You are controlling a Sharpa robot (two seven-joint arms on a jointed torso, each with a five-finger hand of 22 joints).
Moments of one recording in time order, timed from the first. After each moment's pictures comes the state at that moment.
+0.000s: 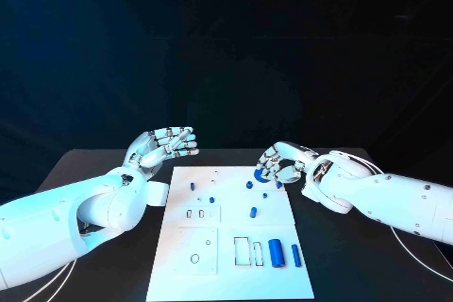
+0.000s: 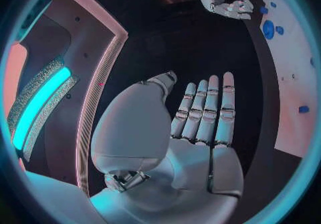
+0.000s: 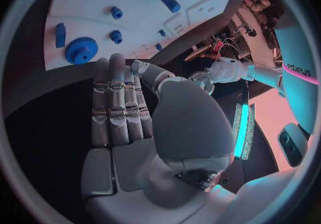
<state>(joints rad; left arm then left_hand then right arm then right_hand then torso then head) 1.16 -0.92 0.03 1.65 -0.04 -0.42 0.50 1.40 -0.13 0.38 0.26 0.14 0.81 0.21 0.21 0.18 0.95 0.18 0.12 0.07 0.92 0.15 0.26 0.25 0.17 0.89 0.26 0.26 0.11 1.25 -0.78 -0.10 1.38 -1.28 -0.36 0.09 1.34 -0.19 0.47 -0.06 0.25 1.02 0.16 0.22 0.25 1.28 0.08 0.06 0.08 1.42 0.00 0.46 0.49 0.18 1.03 0.11 0.70 0.41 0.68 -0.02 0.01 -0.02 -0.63</state>
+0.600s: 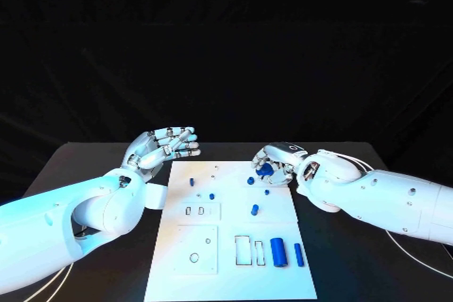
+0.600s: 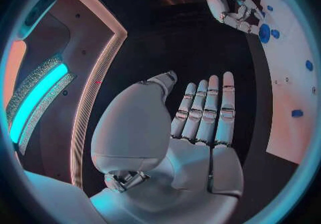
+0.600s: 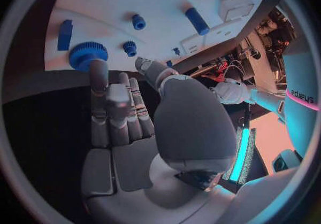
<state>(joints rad) 1.16 -0.94 0.03 1.68 -0.05 -0.40 0.50 1.41 -0.13 0.38 0.26 0.14 0.81 0.21 0.21 0.18 0.95 0.18 0.12 0.07 0.92 0.15 0.26 0.25 0.17 0.90 0.26 0.26 0.11 1.25 -0.74 -0.10 1.38 -1.49 -0.36 -0.01 1.34 -0.23 0.46 -0.01 0.25 1.01 0.17 0.16 0.30 1.09 0.11 0.07 0.07 1.46 0.01 1.04 0.99 0.18 1.14 0.12 0.93 0.64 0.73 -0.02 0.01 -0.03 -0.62</state>
